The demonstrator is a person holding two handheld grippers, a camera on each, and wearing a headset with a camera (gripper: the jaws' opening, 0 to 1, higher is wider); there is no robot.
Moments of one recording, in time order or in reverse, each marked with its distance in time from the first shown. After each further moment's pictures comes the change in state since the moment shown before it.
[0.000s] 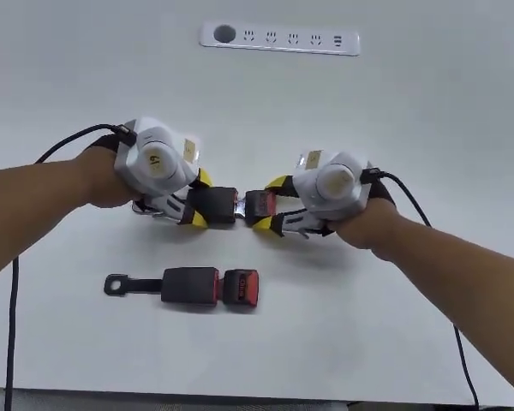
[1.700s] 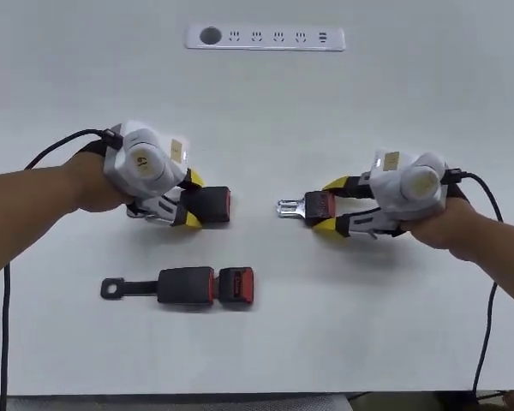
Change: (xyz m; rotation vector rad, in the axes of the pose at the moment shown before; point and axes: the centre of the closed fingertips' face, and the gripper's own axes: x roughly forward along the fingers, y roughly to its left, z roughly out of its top) left arm 0.000 -0.001 0.001 -0.019 -0.002 0.006; right arm -0.077 -0.024 -0.059 0.038 0.010 -0.030
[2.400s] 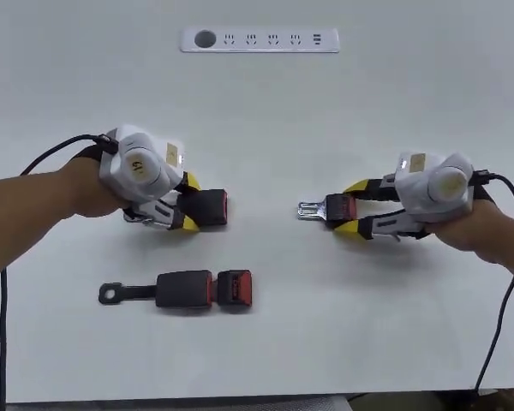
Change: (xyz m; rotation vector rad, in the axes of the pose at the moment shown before) left arm 0.000 0.001 -0.002 0.001 -0.001 -0.001; right arm -0.016 -0.001 -0.023 0.012 0.012 -0.019
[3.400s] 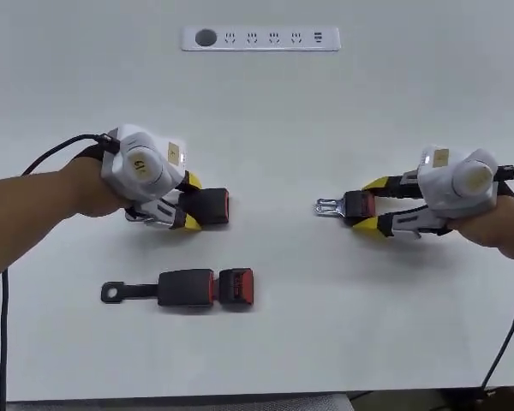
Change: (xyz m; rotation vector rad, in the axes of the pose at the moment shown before) left arm 0.000 -0.001 0.000 -0.007 0.001 0.003; right arm -0.021 -0.008 -0.020 0.021 0.015 -0.008
